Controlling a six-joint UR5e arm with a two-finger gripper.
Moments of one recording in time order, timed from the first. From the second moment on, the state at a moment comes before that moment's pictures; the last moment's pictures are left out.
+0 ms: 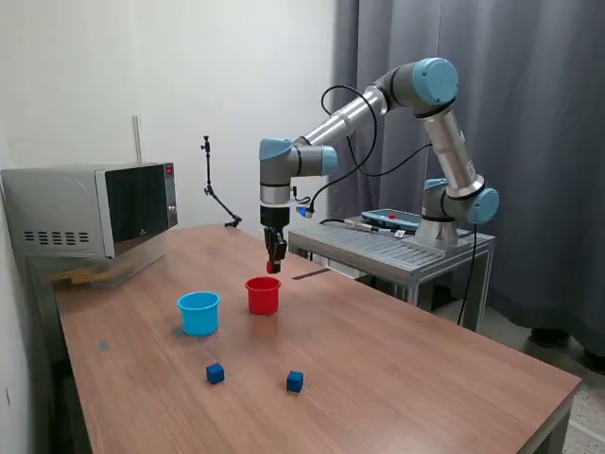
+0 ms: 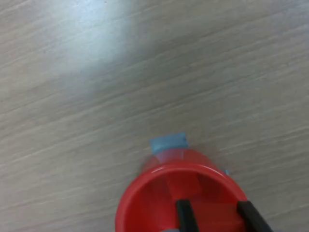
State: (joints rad) arm -0.28 -0.98 1.52 -2.11 -1.61 -3.04
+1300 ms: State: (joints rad) arm -0.07 -0.90 1.36 -2.11 -1.59 -2.95
